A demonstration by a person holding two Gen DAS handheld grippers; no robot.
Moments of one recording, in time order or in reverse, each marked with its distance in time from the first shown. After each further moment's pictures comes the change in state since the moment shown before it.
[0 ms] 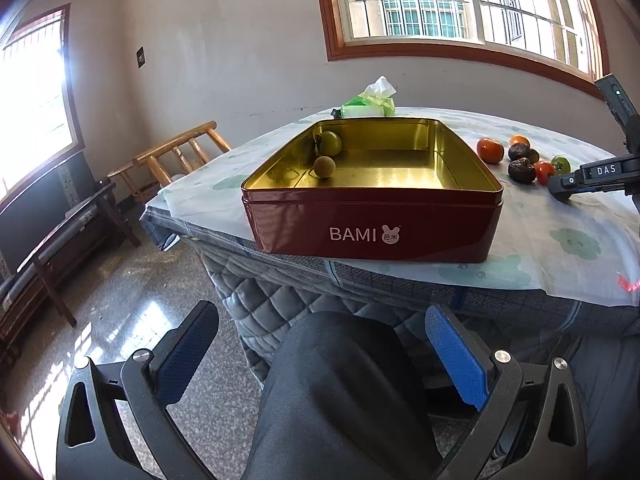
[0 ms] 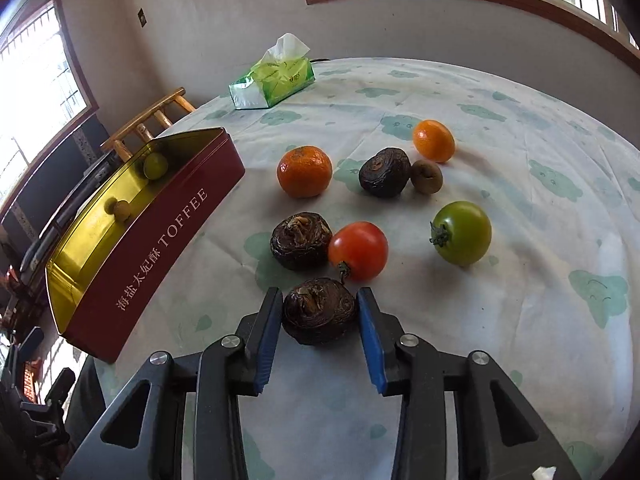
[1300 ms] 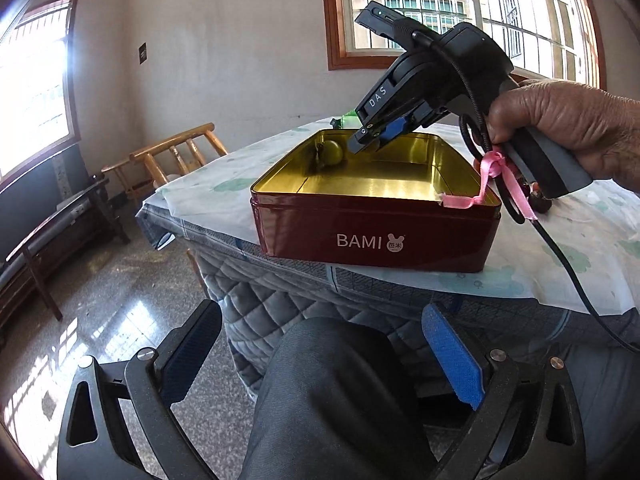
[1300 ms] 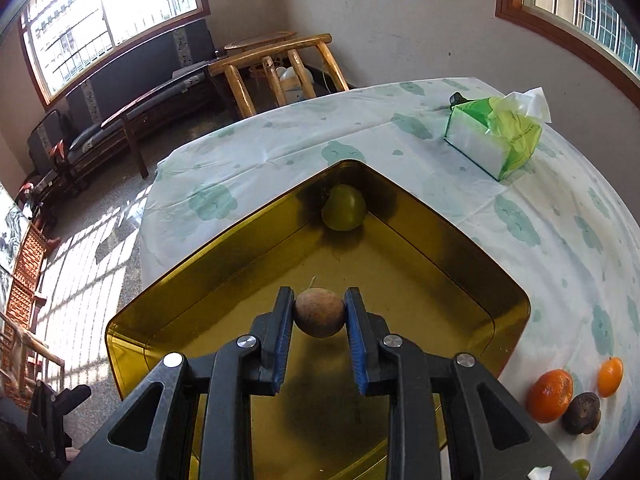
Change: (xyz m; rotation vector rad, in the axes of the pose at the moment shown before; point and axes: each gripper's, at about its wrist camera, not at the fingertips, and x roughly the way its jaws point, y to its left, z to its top) left arm -0.001 0.015 -0.002 -0.067 -0.031 -0.037; right arm 0.093 0.205 0.115 -0.416 0.163 0.212
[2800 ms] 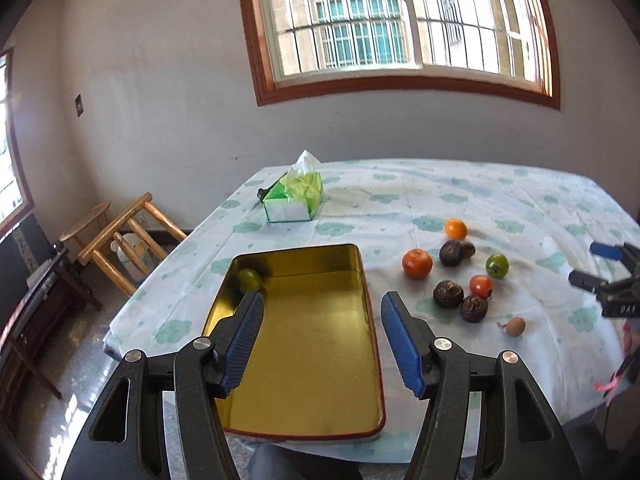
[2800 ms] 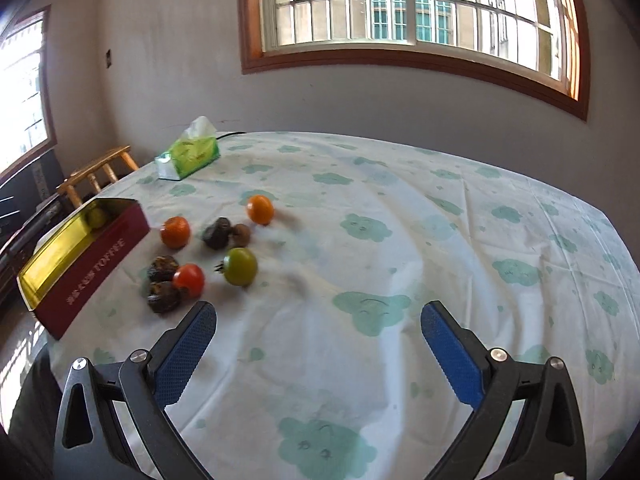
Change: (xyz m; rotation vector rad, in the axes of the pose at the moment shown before) left arm -0.010 -0.072 0.152 0.137 -0.065 -0.155; right arm -0.202 -0.144 -0.257 0.367 -0.368 -0.405
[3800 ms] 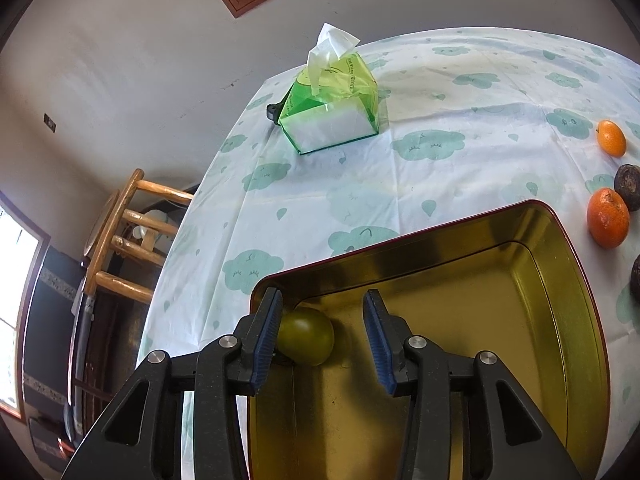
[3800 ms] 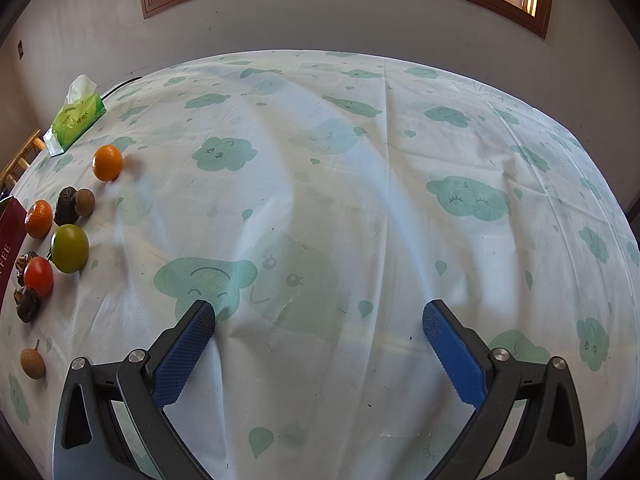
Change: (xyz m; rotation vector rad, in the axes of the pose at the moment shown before) left arm 0.237 0.049 0.031 0.303 0.441 0.174; right arm 0.081 -0.127 -0.011 0.213 0.302 -0.275
